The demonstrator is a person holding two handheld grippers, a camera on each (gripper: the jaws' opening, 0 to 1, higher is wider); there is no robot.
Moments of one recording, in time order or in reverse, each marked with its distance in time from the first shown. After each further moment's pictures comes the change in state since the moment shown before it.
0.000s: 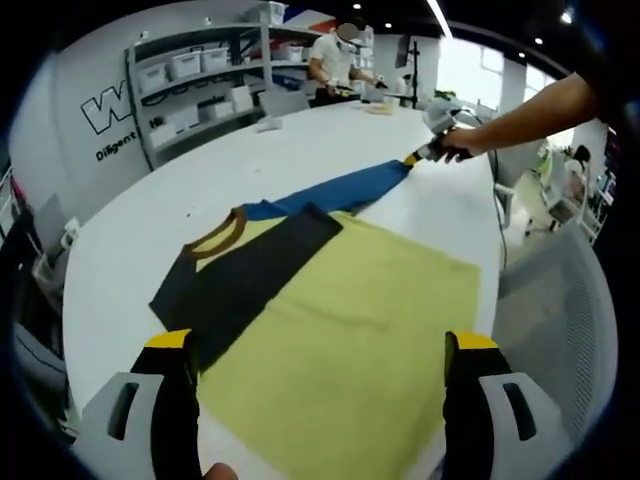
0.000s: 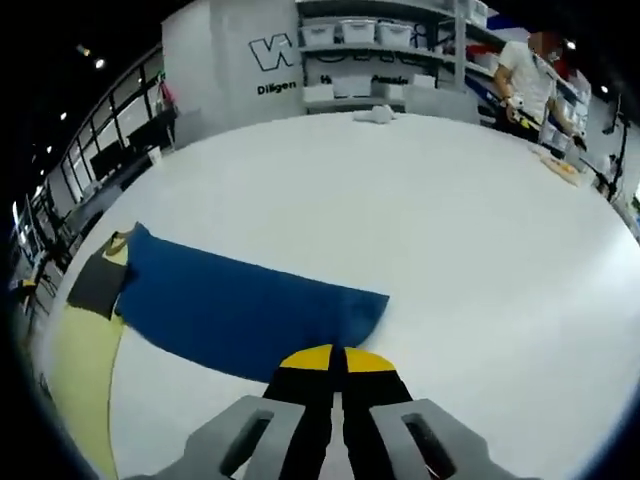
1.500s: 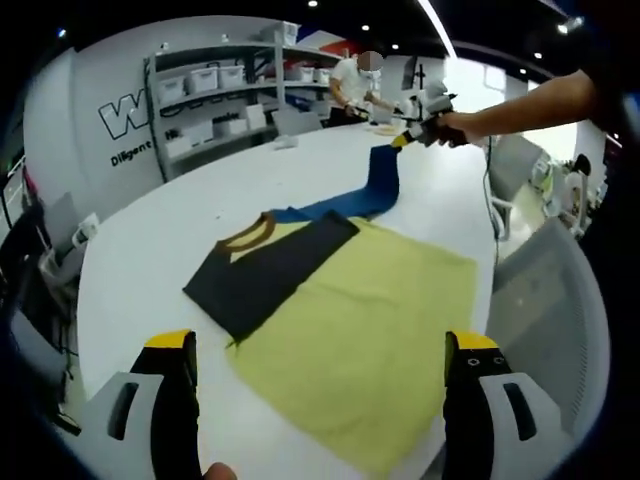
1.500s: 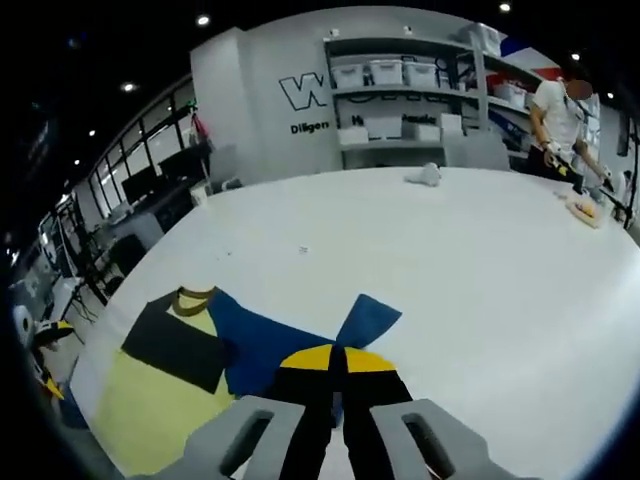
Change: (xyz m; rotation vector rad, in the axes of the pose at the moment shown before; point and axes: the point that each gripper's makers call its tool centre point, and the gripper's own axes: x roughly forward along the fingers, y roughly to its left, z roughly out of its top) left arm -0.050 0.030 -0.027 -0.018 -0.094 0.013; right arm -0.052 0.141 0.088 -0.083 -0.140 0.117
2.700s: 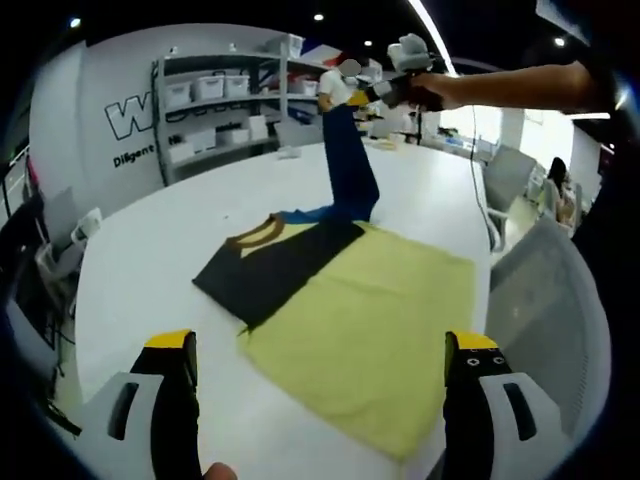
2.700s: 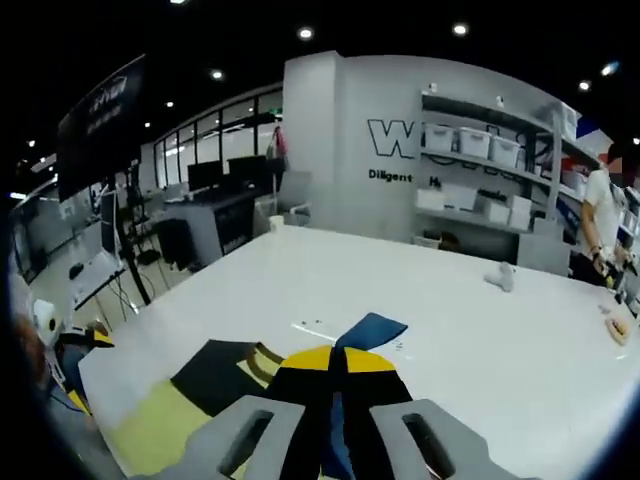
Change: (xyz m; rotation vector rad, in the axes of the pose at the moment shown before) left arm -0.020 0.020 -0.020 -0.015 -0.066 -0.019; right arm -0.005 0.182 0.111 -0.290 -0.175 0.195
